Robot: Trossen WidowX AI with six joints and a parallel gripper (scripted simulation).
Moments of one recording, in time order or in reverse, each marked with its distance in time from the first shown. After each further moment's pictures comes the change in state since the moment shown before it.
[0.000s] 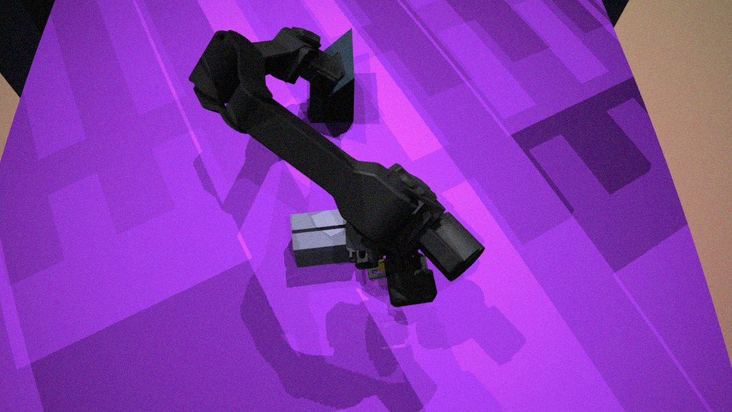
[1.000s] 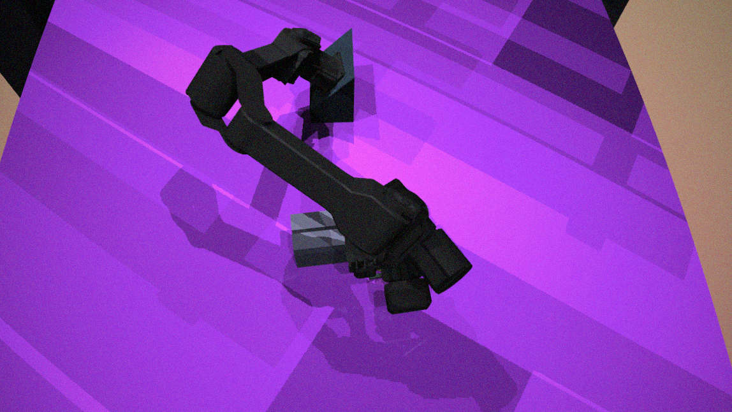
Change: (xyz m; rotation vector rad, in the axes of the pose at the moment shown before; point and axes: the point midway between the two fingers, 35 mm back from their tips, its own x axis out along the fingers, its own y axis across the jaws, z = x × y) arm 0.042 -0.003 0.002 0.000 -0.005 -0.004
